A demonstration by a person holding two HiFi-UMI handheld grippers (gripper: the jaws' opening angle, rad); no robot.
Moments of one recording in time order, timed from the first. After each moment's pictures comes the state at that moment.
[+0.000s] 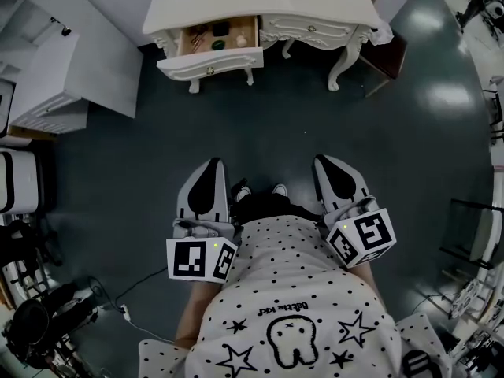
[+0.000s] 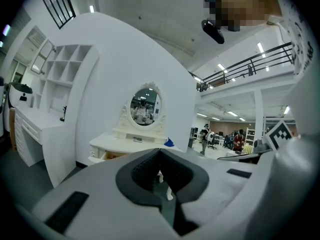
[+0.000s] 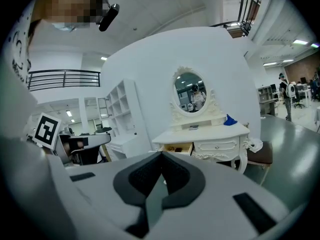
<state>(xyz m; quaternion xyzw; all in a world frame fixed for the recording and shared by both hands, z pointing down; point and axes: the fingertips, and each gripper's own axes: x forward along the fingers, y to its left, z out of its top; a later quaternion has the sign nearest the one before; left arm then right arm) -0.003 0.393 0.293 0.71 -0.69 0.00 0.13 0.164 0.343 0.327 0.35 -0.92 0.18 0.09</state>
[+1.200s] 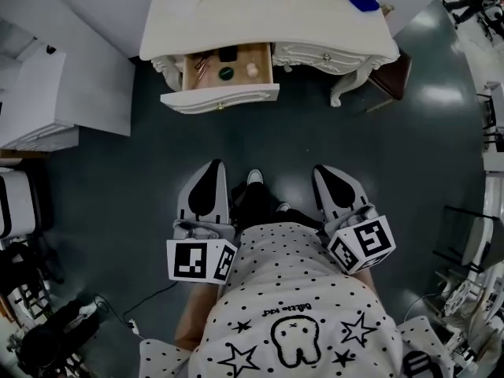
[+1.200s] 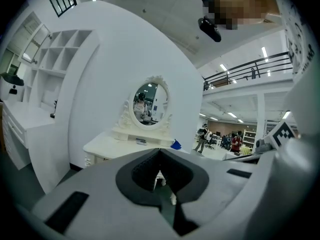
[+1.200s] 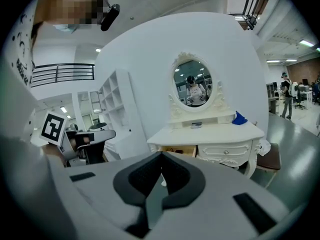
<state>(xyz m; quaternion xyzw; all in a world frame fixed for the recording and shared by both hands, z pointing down) -0.117 0.251 0.303 0.72 -0.67 0.00 0.15 0.055 0.222 0.336 0.35 -0.91 0.19 0.13</state>
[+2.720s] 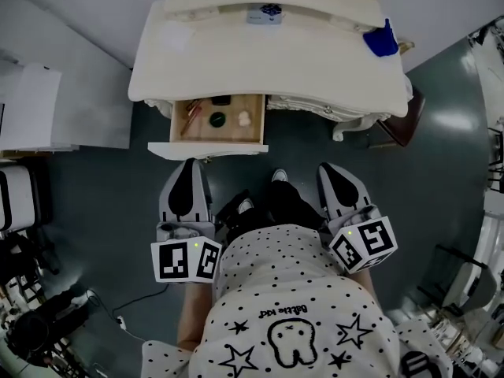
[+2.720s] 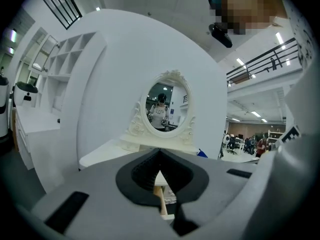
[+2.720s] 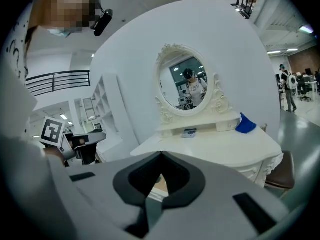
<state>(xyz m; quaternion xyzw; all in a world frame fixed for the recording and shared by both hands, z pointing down) -0.151 0.054 0.301 0.64 -0.75 -0.01 0.14 0.066 -0.013 0.346 0.33 -0.91 0.22 0.11</state>
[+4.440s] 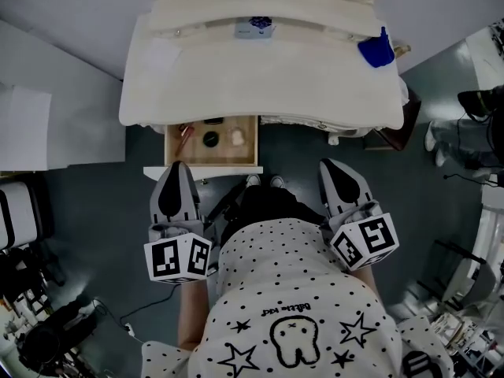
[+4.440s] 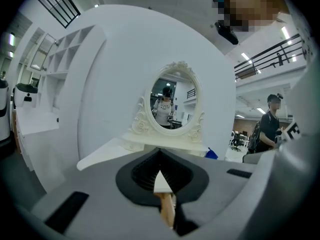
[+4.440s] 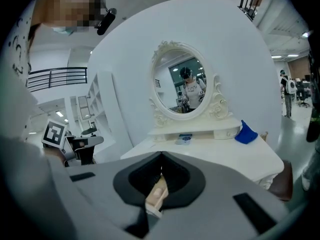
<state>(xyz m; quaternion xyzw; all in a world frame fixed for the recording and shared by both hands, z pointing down) -0.191 -0.017 0.315 0.62 -0.76 0.01 0.16 0.053 -0.093 0.339 0.34 -0.91 0.20 0.12</state>
